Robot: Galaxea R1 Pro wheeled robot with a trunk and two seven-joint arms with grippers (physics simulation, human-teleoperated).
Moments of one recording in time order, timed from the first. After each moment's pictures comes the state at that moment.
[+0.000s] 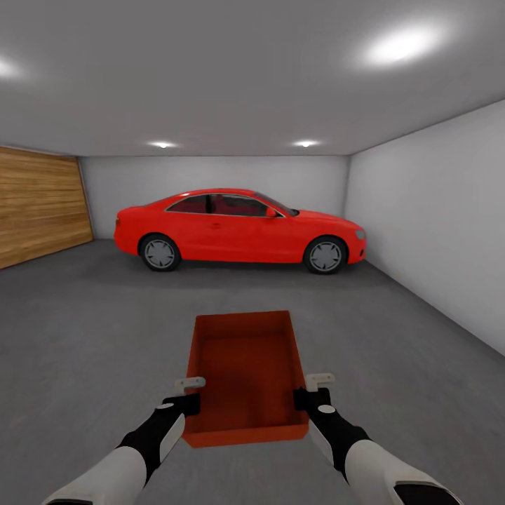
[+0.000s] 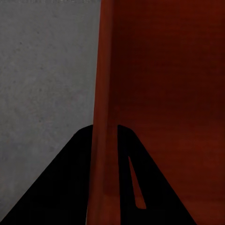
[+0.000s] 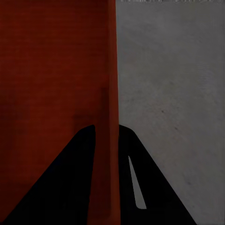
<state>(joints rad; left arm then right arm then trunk) -0.66 -0.08 -0.02 -0.34 0.12 0.13 0.15 -0.72 0.14 -0.06 -0.20 0.16 -0.08 -0.13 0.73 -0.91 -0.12</state>
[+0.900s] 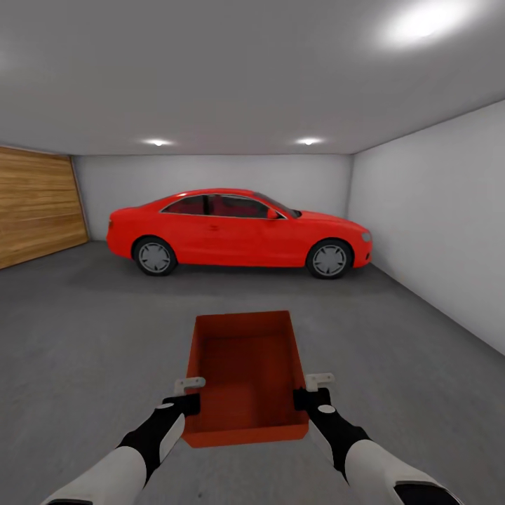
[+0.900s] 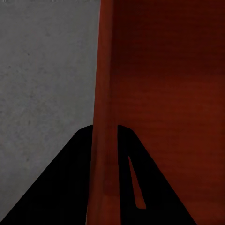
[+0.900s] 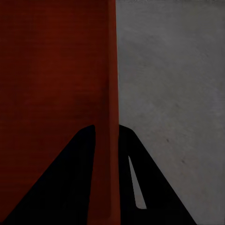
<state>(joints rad) -0.66 -0.08 -0.02 -0.34 0.12 0.13 0.15 -0.72 0.14 -0.07 -0.20 0.16 -0.07 -0.13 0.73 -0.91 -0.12</state>
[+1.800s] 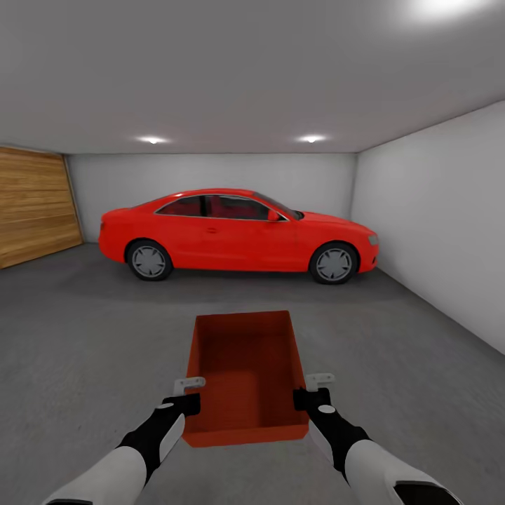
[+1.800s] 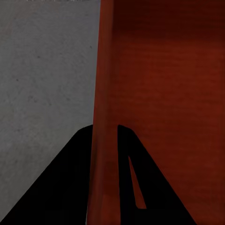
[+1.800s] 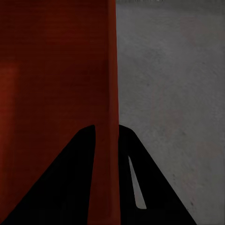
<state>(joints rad) -0.66 -0.08 -0.02 -0.34 0.12 0.13 0.15 -0.72 0.14 -0.07 -0.20 0.16 -0.07 -0.13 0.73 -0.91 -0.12</state>
